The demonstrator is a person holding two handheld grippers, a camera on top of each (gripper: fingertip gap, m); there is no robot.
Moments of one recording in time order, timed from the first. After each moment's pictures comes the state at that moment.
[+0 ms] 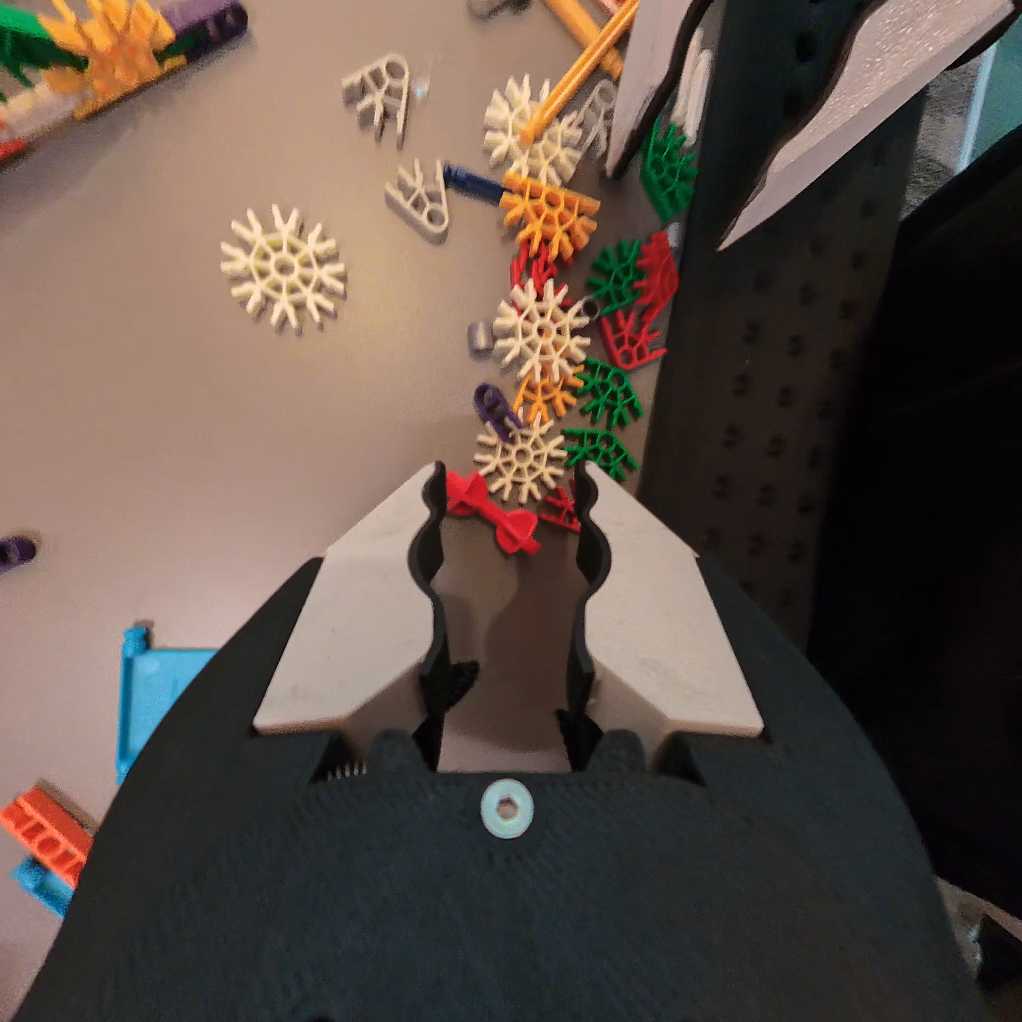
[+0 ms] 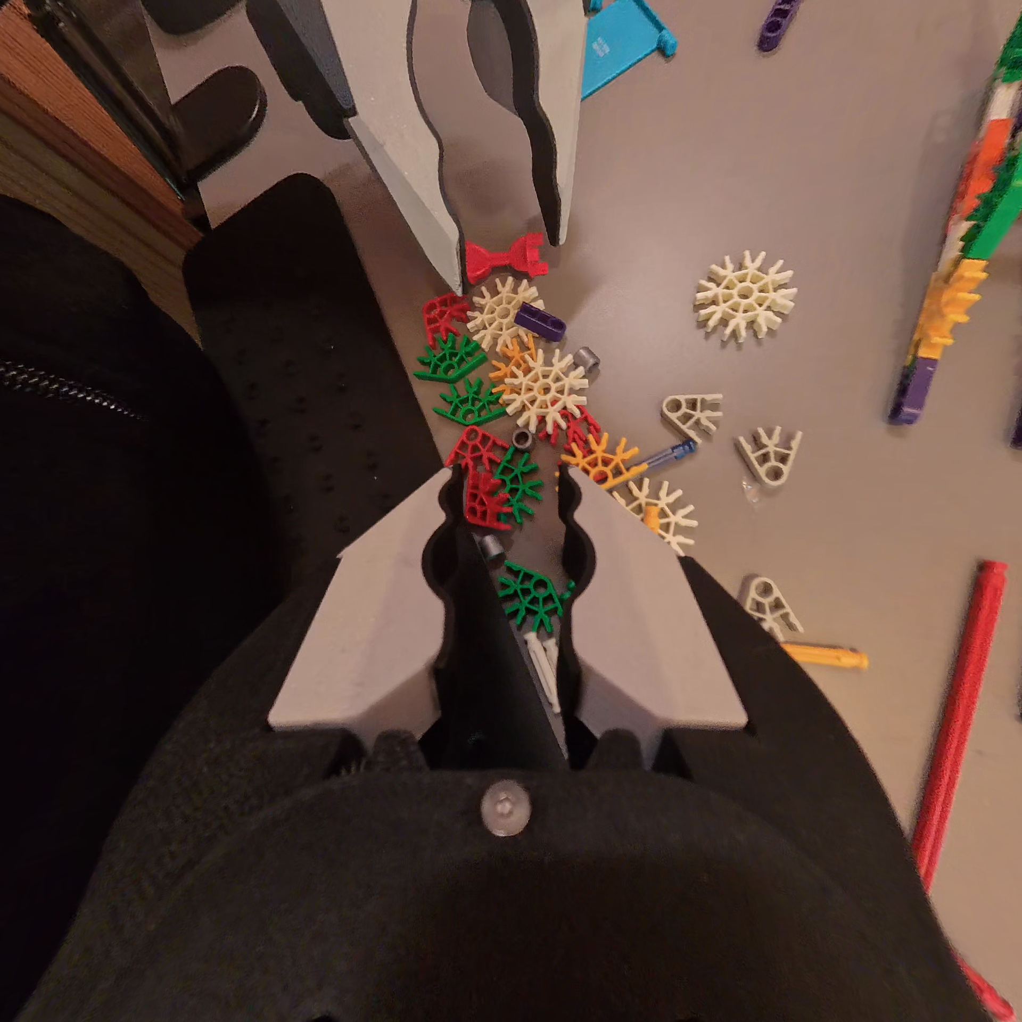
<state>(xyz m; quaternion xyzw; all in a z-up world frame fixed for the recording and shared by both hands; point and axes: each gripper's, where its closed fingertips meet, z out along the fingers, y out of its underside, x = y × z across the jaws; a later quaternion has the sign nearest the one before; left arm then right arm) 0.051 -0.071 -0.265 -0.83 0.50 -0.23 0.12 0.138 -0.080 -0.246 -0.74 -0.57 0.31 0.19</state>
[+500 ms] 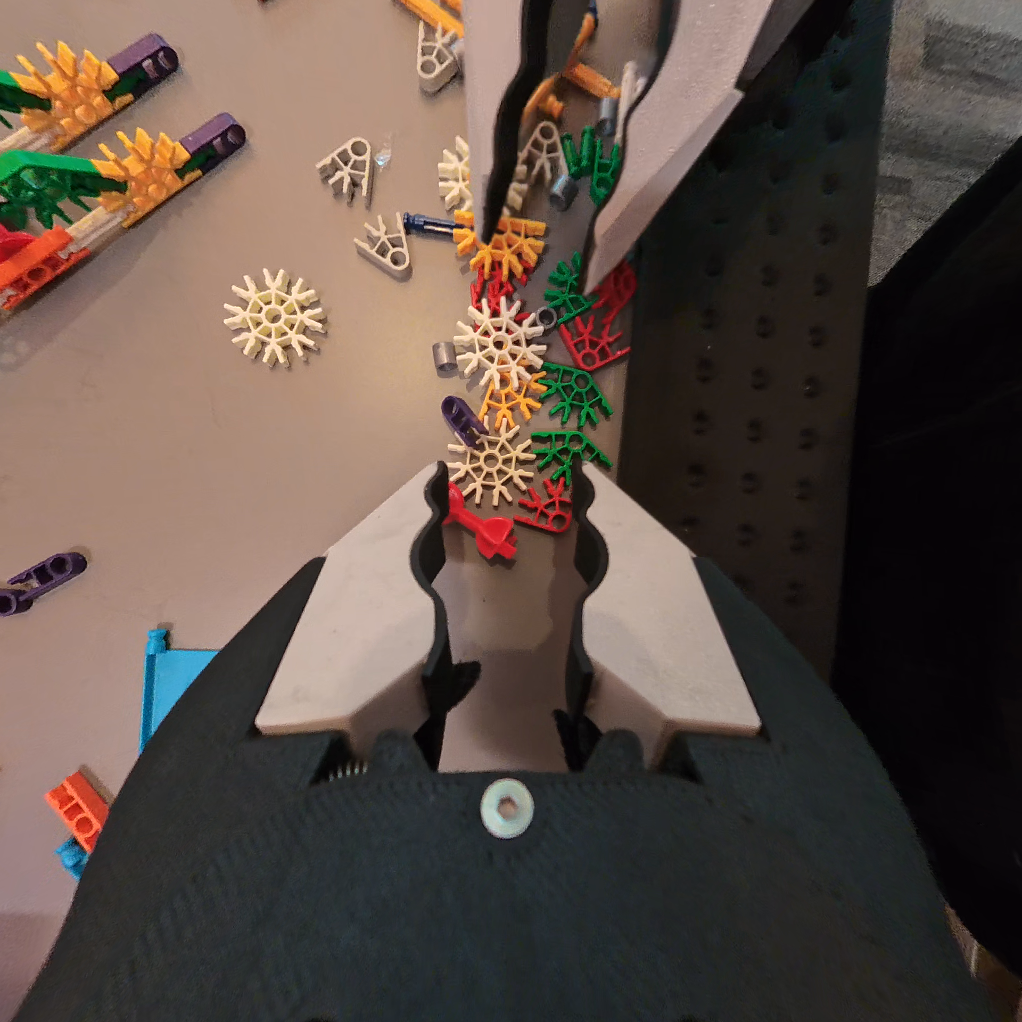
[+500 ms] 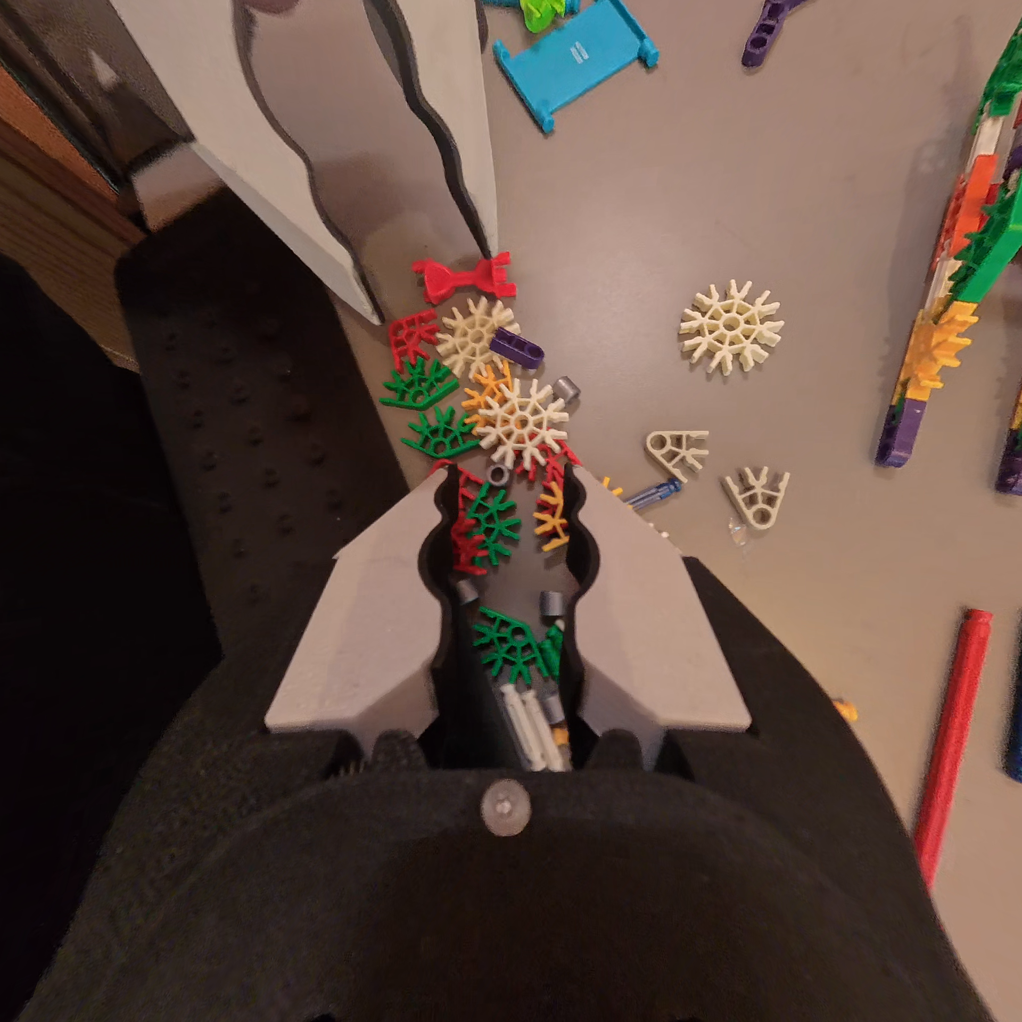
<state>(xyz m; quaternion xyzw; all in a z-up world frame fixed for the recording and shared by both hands) 0.056 -0.085 -0.255 -0.79 0.54 -0.20 0.21 0.122 -0.068 -0.260 -0.74 -0.58 0.28 0.21</state>
